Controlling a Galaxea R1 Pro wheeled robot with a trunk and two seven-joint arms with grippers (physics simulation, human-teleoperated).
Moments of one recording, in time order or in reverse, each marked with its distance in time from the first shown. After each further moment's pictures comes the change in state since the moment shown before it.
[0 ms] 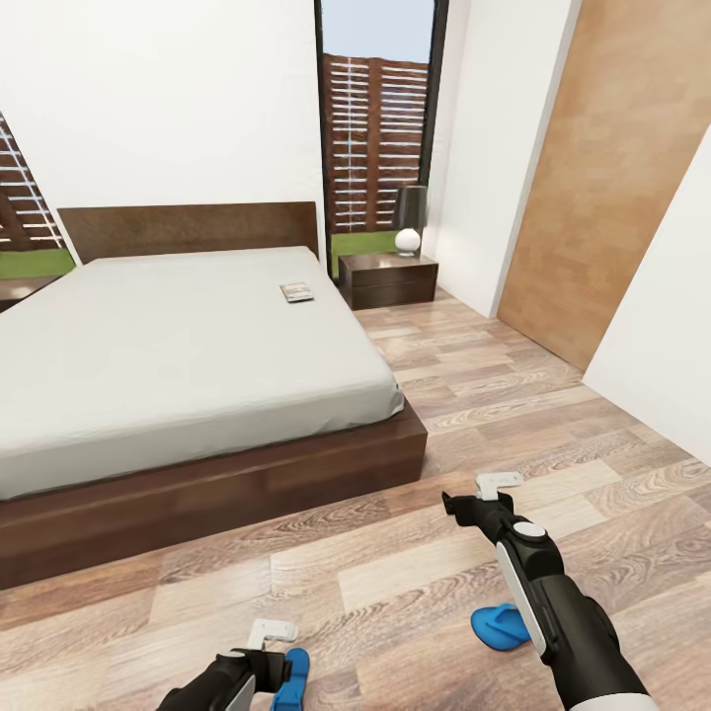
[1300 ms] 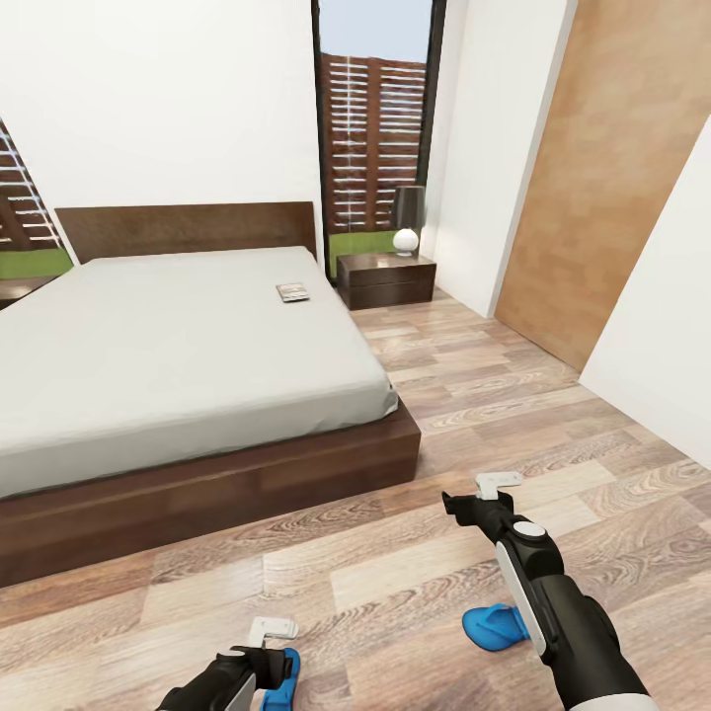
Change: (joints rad) left arm 0.000 0.000 0.001 -0.005 0.004 -0.012 0.002; right arm 0.001 0.000 0.002 -0.005 0.002 0.003 -0.003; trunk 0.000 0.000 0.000
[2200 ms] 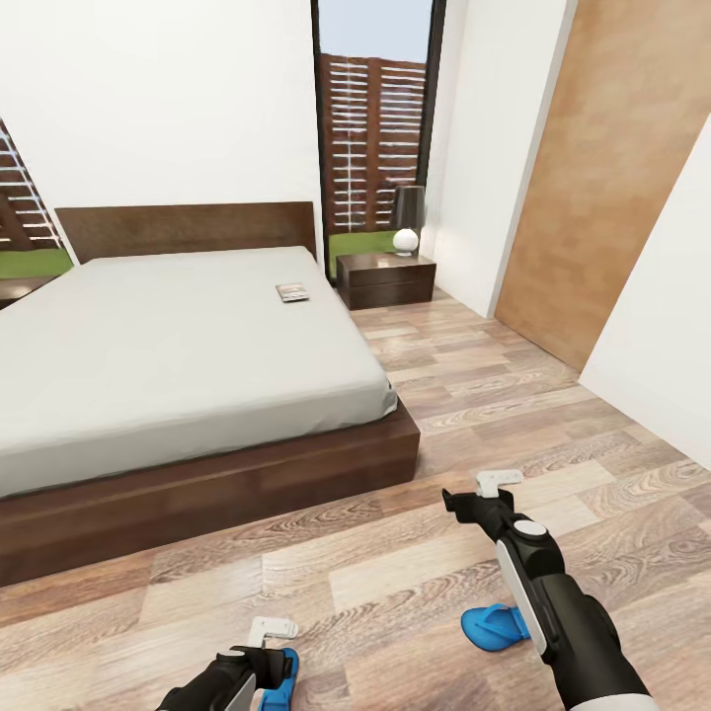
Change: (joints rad) left arm 0.000 0.000 0.001 0.000 0.000 -0.002 0.001; right arm 0.000 0.000 0.000 -0.015 -0.001 -0.002 0.000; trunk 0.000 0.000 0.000
